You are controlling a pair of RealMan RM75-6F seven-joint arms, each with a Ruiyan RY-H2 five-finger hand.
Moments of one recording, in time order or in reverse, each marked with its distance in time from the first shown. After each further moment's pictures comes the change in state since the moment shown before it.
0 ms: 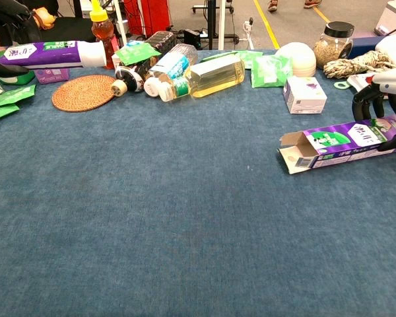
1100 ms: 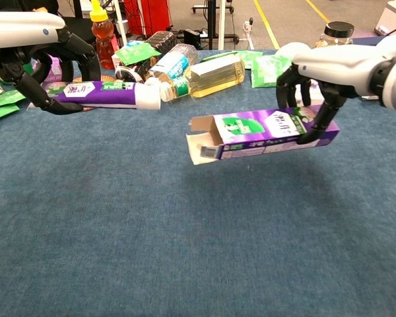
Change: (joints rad) left arm -0.086 -0.113 0.030 -0.052 -0.024 -0.061 0.137; right arm 0.099 -0.074 0.127 -0.559 0.522 0.213 -0.726
